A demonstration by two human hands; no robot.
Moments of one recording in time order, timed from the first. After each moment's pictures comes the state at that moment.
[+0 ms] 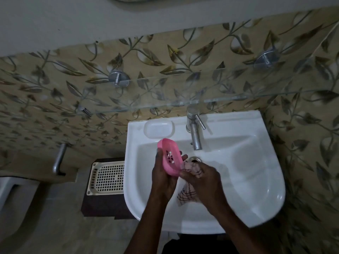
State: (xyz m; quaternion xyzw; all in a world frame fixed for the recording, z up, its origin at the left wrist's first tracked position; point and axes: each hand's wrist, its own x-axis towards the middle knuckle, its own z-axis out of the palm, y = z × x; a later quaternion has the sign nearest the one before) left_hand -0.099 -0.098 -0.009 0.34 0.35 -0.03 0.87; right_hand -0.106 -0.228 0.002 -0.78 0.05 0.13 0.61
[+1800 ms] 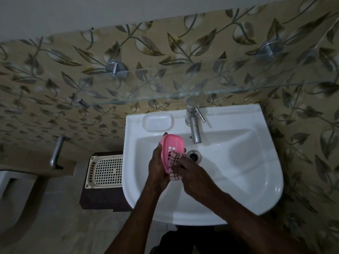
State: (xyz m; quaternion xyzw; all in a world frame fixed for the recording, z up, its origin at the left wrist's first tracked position) left_hand -0.099 -0.080 -0.041 0.37 0.28 -0.09 0.88; right_hand -0.100 -0.223 -0.024 -0.89 -0.35 0.06 0.29
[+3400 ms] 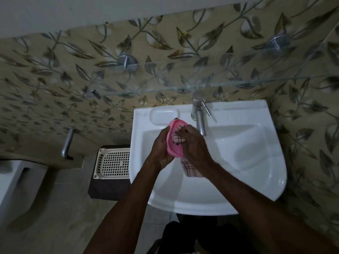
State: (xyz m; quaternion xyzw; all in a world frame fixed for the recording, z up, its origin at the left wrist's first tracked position) left_hand -0.072 -0.059 -0.021 0.39 0.27 -0.16 0.87; right_hand -0.060 -0.194 -0.017 -0.86 -0.22 0.02 0.46
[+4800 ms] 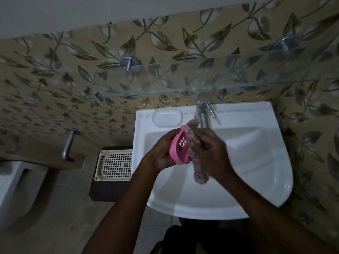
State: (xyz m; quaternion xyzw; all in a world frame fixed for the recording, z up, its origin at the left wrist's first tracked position) left_hand -0.066 -0.055 0.017 0.35 0.28 -0.33 0.84; right_hand -0.071 -0.220 0.021 -0.79 -0.16 0.00 0.59
